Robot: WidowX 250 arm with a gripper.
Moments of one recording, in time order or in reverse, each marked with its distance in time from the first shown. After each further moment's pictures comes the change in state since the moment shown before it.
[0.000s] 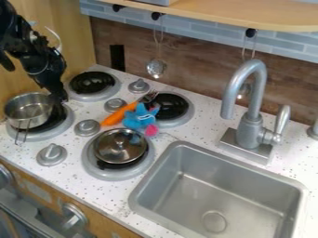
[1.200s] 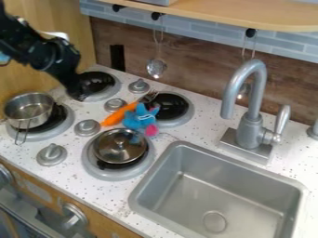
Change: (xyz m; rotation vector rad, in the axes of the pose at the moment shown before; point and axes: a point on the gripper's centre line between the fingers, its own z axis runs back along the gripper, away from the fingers) arm 0.105 -0.130 0.068 -0.259 -0.410 -0.271
